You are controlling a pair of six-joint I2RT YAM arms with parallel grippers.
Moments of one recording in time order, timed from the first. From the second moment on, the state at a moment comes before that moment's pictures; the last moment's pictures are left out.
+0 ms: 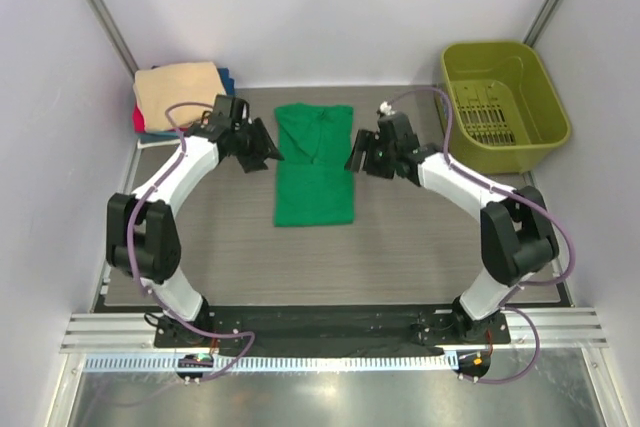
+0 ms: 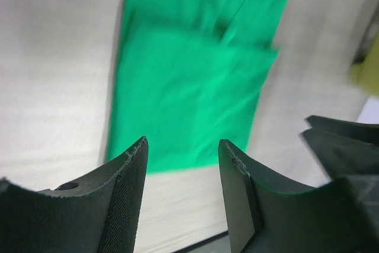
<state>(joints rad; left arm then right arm) -0.25 1.71 1.40 -0.60 0.24 -0.70 0.43 1.68 1.21 -0.27 -0.09 0.58</state>
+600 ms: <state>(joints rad) -0.29 1.47 0.78 -0.31 0.27 -0.74 0.56 1.59 0.79 -0.07 -0.16 0.71</state>
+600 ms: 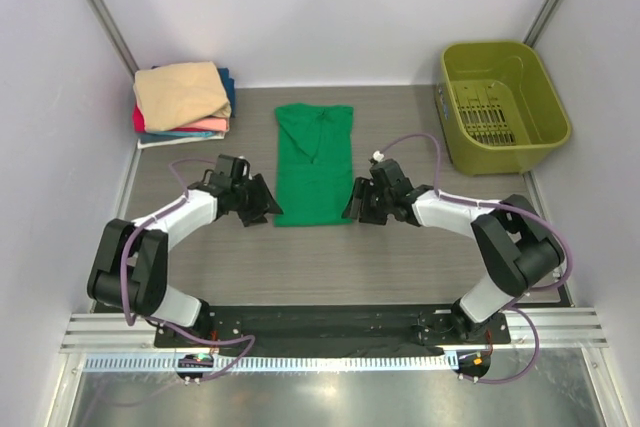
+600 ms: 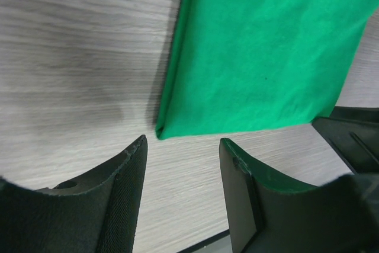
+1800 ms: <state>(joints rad) -0.38 1.56 0.68 -0.04 0.28 -0.79 0.56 1.60 0.73 0.00 -0.16 0.73</state>
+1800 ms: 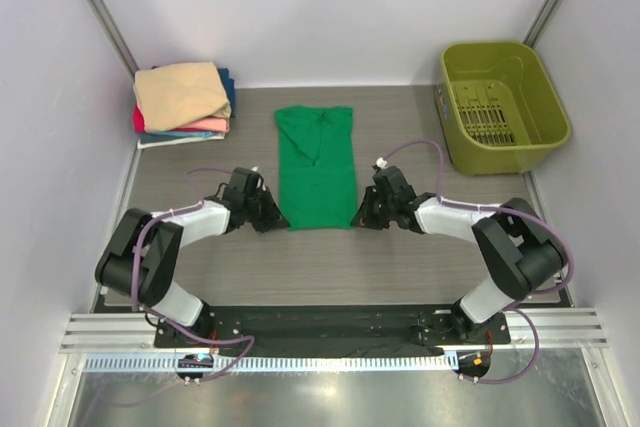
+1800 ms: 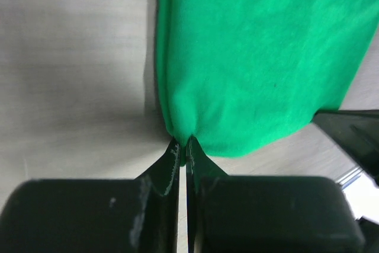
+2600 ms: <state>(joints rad) -0.66 0.68 0.47 -0.55 0.13 -1.03 0.87 0.93 0.53 -0.34 -0.03 0.90</state>
